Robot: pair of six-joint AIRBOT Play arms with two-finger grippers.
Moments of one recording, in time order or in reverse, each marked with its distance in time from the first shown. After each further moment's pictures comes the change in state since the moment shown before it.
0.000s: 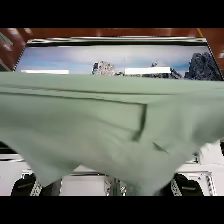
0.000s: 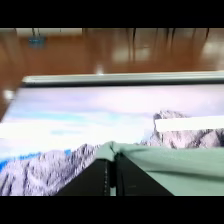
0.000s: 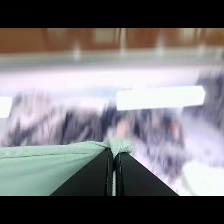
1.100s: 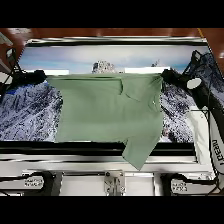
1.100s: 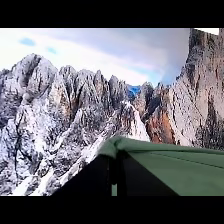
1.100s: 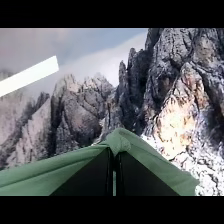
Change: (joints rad) left arm -0.092 -1.009 -0.237 -0.253 0.701 0.080; right arm 0.042 -0.904 -0.555 0.592 -1.246 -0.327
